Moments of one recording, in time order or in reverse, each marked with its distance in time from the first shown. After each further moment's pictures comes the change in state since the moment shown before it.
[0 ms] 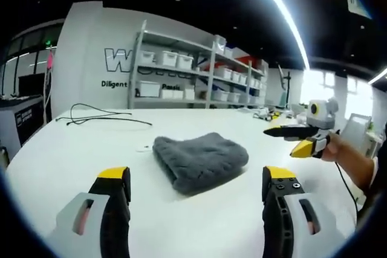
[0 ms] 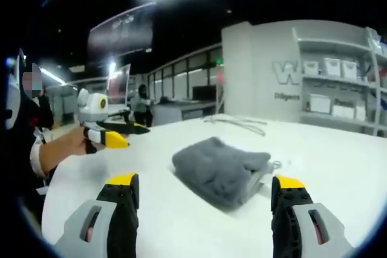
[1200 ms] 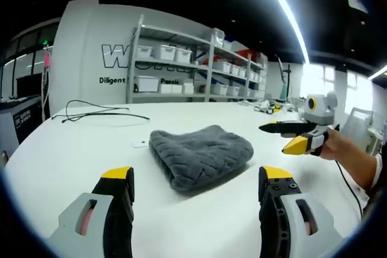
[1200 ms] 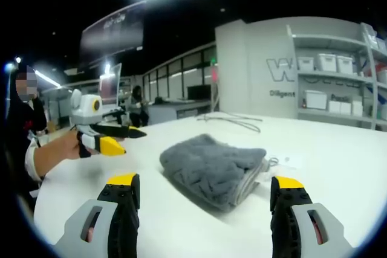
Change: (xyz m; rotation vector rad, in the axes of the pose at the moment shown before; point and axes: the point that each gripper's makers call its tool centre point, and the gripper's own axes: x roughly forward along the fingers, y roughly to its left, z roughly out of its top) left arm 0.025 -0.004 -0.014 0.016 0.040 -0.008; right arm 0.021 -0.022 -0.011 0.025 0.002 -0.037
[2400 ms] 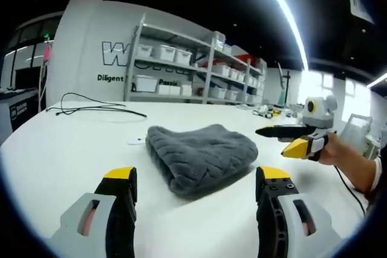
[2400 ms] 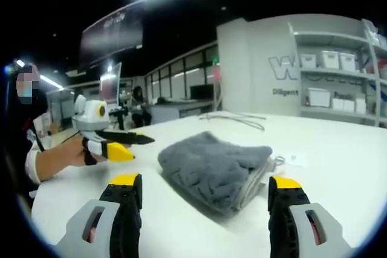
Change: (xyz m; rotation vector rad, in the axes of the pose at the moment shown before) left arm 0.024 0.004 -0.012 -0.040 -0.031 -0.036; right arm 0.018 -0.001 -0.008 0.016 -0.008 0.026
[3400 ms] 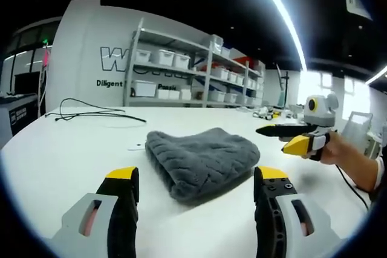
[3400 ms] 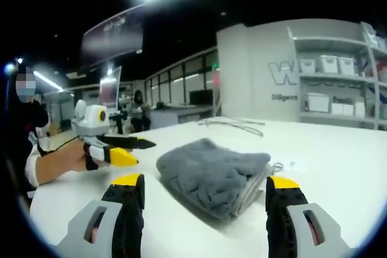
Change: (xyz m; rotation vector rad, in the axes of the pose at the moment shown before) left arm 0.003 -0.003 0.004 0.022 -0.026 0.007; right arm 0.001 -0.001 0.010 -0.011 -0.035 -0.007
